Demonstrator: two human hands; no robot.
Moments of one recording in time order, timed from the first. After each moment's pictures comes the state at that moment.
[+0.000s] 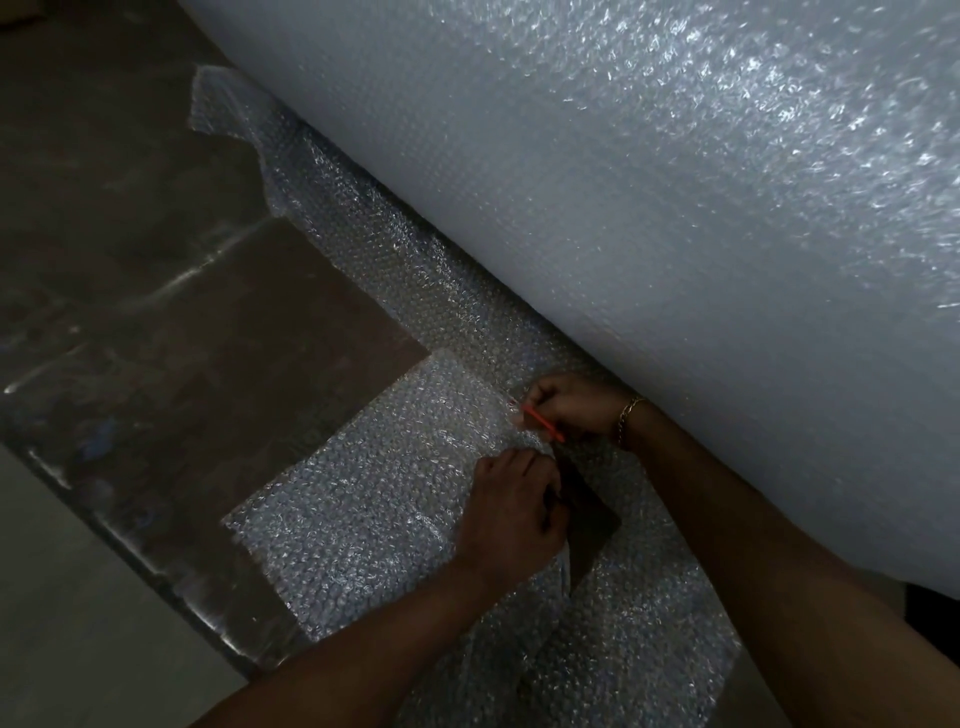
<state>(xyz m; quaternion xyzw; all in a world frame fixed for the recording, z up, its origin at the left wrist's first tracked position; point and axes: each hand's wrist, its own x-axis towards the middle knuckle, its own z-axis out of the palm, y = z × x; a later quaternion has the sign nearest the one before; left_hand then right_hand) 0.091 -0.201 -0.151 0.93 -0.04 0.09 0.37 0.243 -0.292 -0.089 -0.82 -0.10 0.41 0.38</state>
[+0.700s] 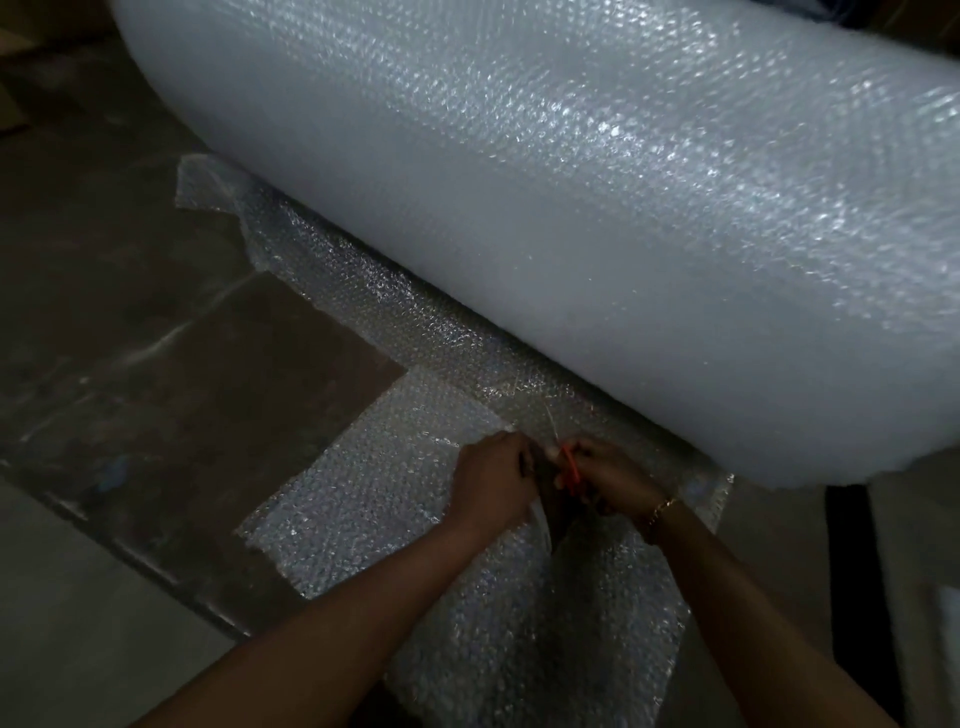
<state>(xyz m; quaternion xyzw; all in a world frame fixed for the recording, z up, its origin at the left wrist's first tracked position) 0.093 -0.193 -0.109 0.92 -0.02 -0.03 0.40 0.116 -0.359 -0.061 -0.82 0.05 0.28 0.50</state>
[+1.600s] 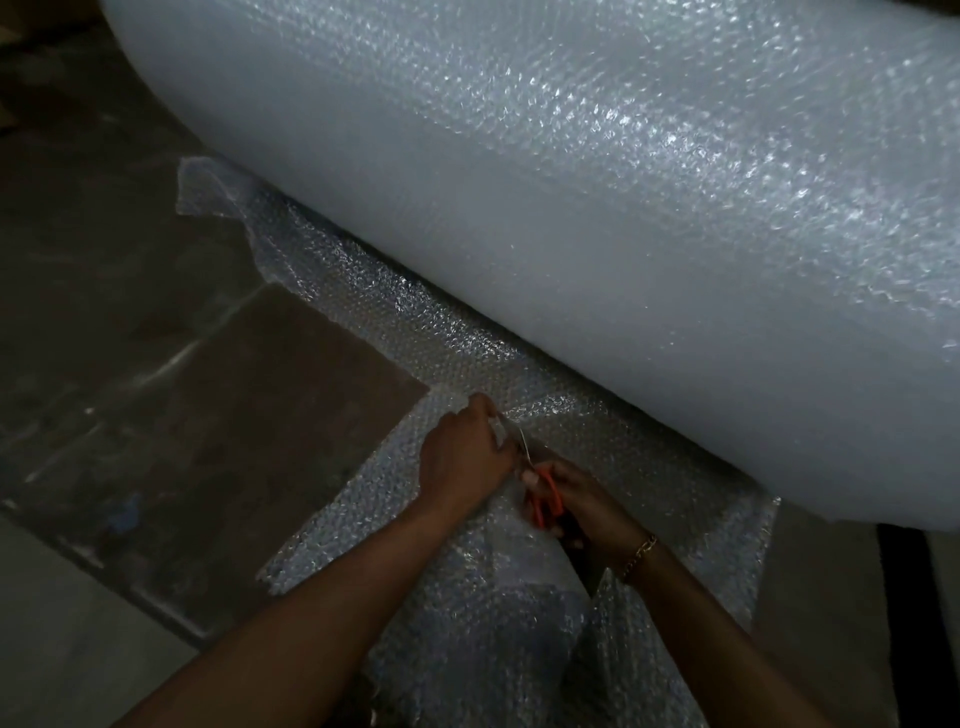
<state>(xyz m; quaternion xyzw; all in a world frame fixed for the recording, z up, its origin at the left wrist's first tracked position) 0.146 -0.122 -0.110 0.94 0.06 0.00 0.33 0.118 -0.294 -0.088 -0.73 0.06 0.32 0.59</state>
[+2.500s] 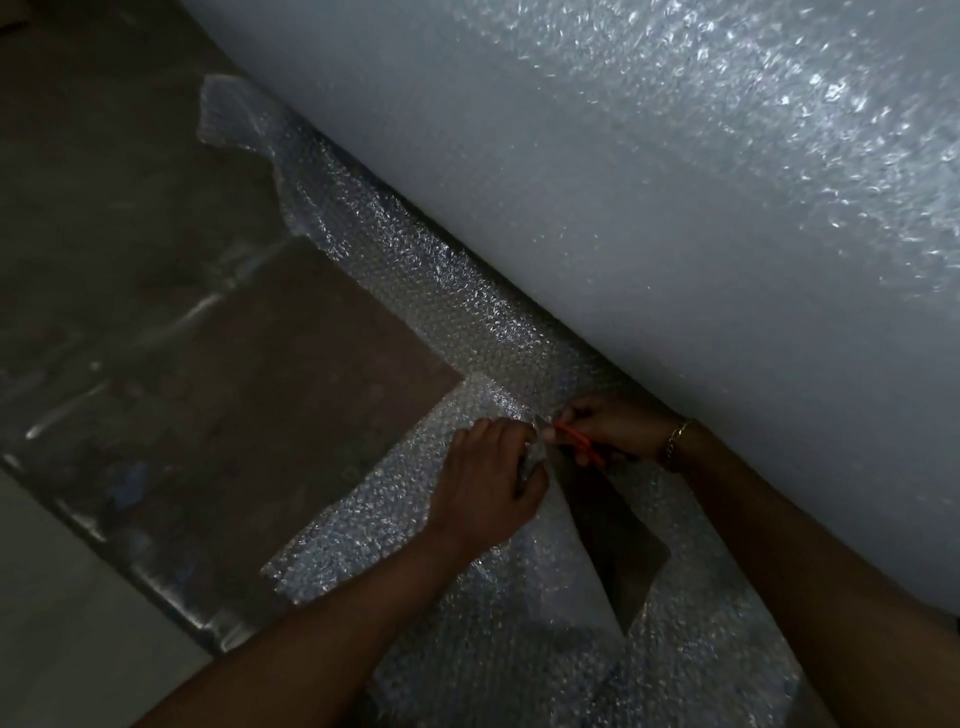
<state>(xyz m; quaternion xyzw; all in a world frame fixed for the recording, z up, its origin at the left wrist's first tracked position) 0.133 -0.110 -0.152 0.94 -0.05 0.08 0.32 0.251 -0.276 -0.082 -0.83 -0.08 0.43 0.35</state>
